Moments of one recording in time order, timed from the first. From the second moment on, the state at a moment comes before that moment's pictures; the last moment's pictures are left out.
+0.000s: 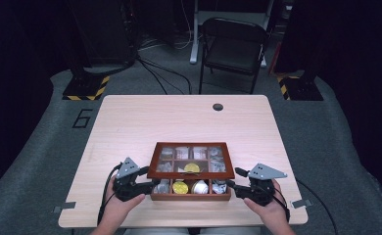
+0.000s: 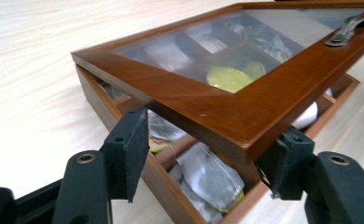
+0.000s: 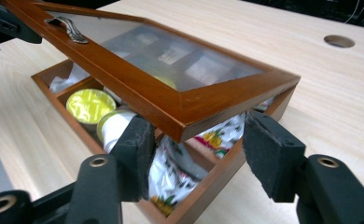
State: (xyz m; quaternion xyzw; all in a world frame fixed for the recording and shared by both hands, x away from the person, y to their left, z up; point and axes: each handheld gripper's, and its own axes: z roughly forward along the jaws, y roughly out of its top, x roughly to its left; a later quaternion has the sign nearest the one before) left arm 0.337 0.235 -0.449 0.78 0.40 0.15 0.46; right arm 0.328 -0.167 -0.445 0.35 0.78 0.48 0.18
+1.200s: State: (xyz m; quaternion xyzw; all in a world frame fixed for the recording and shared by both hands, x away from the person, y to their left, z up) left arm 0.392 0.226 -0.425 0.74 0.40 0.20 0.50; right arm 0.385 -0.152 -0.419 0.39 0.73 0.52 0.20
